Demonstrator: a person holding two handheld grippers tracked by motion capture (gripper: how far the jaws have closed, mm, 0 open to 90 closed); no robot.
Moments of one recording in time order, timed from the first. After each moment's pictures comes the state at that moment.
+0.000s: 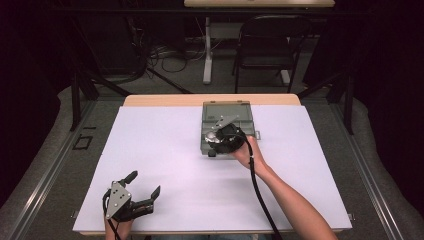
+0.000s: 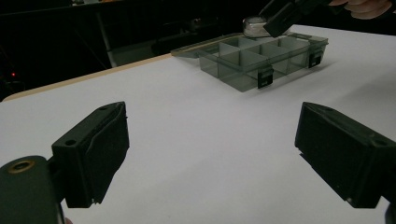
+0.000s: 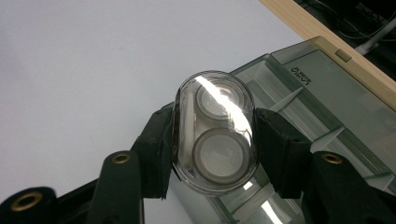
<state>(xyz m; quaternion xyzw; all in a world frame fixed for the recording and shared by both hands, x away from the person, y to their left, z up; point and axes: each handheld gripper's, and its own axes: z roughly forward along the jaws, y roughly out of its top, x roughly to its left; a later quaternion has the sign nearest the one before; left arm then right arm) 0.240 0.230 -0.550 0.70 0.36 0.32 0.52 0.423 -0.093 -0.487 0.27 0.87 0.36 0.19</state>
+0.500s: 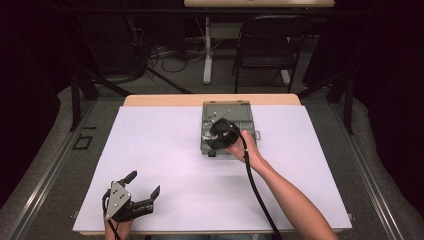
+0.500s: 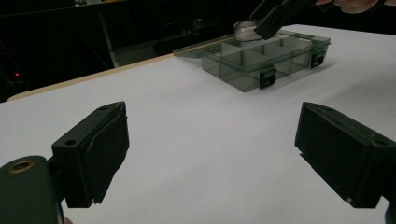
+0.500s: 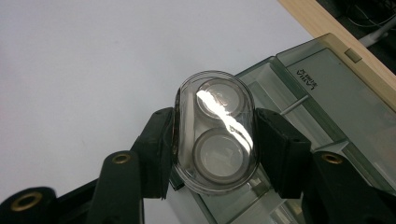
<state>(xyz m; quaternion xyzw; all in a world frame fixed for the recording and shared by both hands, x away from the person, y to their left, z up) 0.239 0.230 -0.549 0.70 0.36 0.33 0.52 0.439 -0.078 -0.482 0.26 0.89 0.32 0.18</state>
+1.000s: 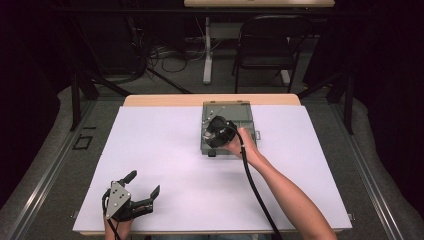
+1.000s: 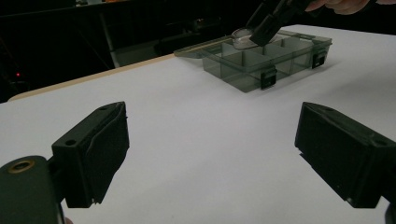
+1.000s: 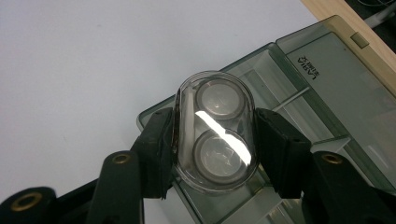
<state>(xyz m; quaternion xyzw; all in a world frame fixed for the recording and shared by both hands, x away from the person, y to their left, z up) 0.240 0.231 -0.549 0.70 0.36 0.33 0.52 0.453 -0.070 -0.486 0.27 0.91 0.28 0.18</state>
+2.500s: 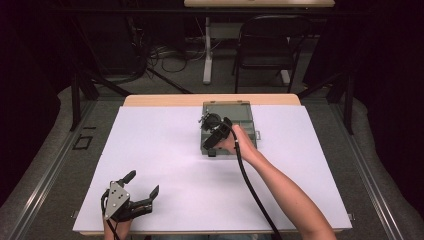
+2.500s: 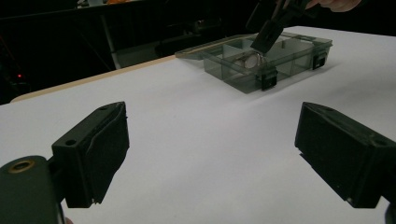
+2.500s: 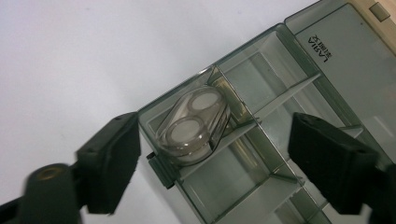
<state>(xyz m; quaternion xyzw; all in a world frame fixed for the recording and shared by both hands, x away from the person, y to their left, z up) 0.239 0.233 -0.548 0.70 0.36 0.33 0.52 0.464 -0.057 -0.484 0.30 0.92 0.22 0.15</state>
